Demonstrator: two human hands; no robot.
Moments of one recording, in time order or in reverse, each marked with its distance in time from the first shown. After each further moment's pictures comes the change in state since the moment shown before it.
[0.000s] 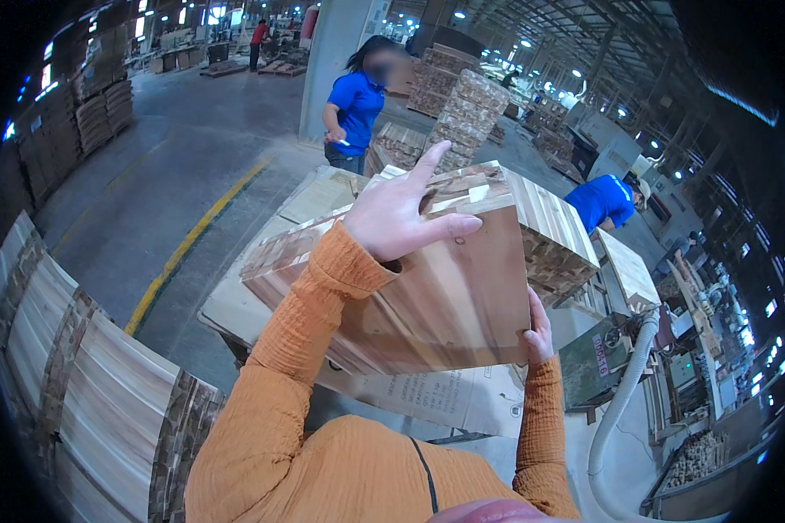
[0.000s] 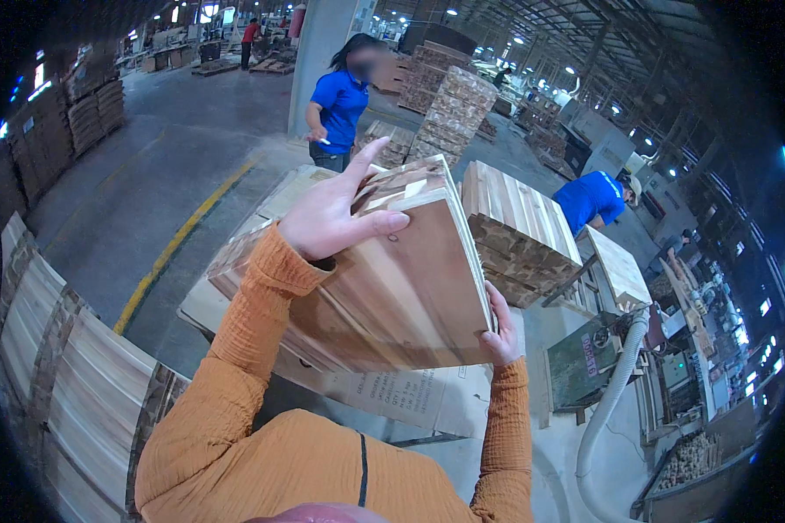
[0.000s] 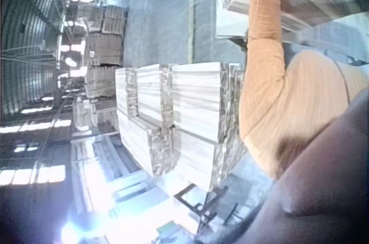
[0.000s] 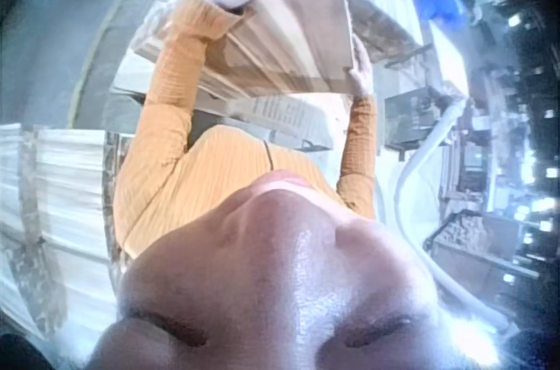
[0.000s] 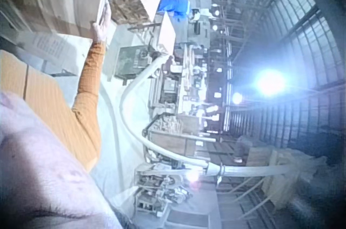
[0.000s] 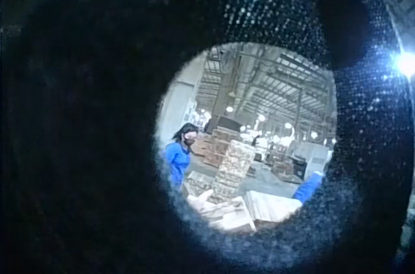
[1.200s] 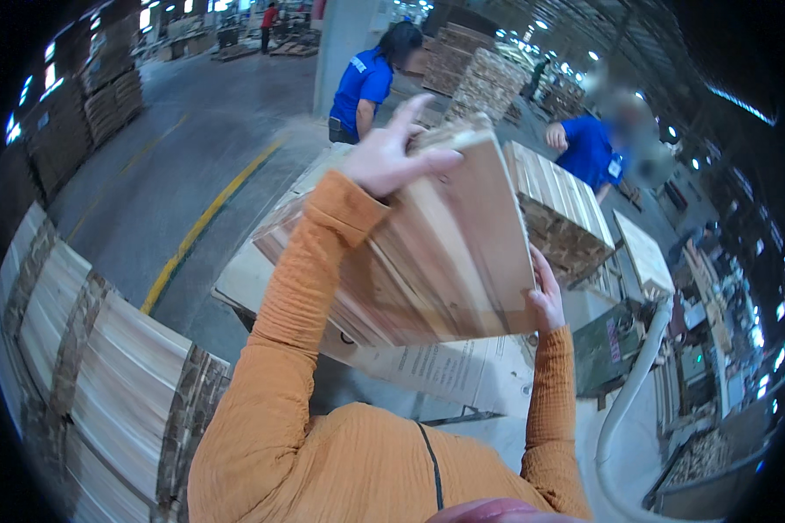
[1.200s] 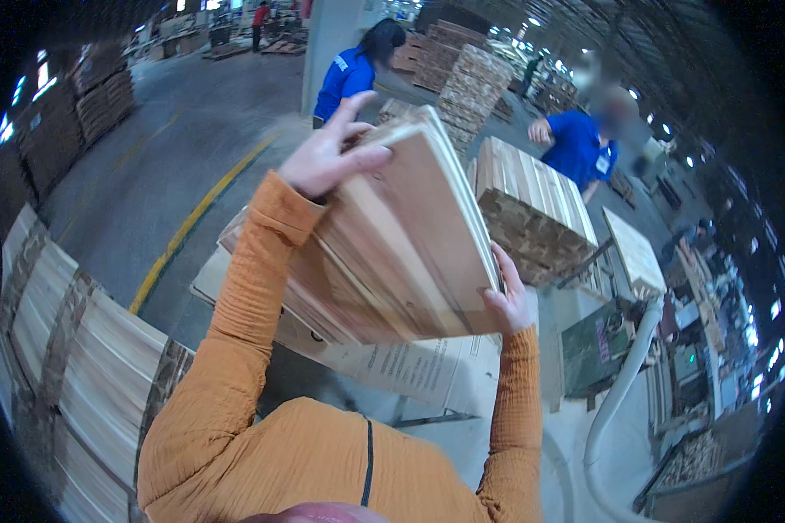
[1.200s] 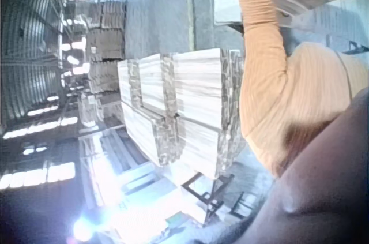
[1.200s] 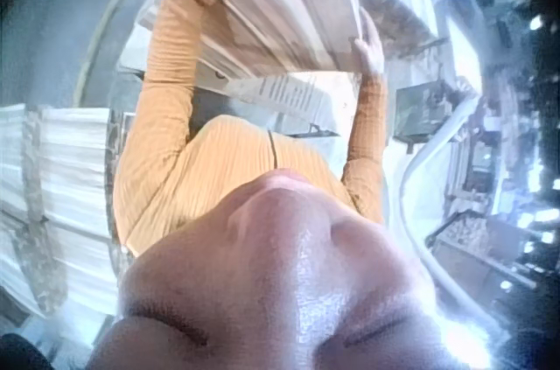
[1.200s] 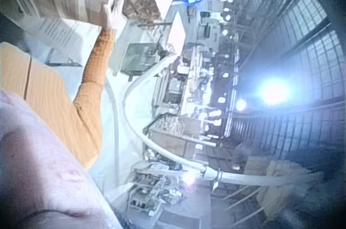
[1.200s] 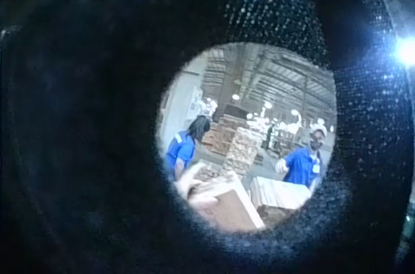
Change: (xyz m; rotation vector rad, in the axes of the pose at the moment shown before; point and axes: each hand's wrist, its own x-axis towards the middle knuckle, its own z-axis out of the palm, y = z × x) left_hand 0.017 -0.042 -0.007 -0.167 0.073 -0.007; right_hand 0.015 -0.008 0.007 -0.087 -0.029 0.030
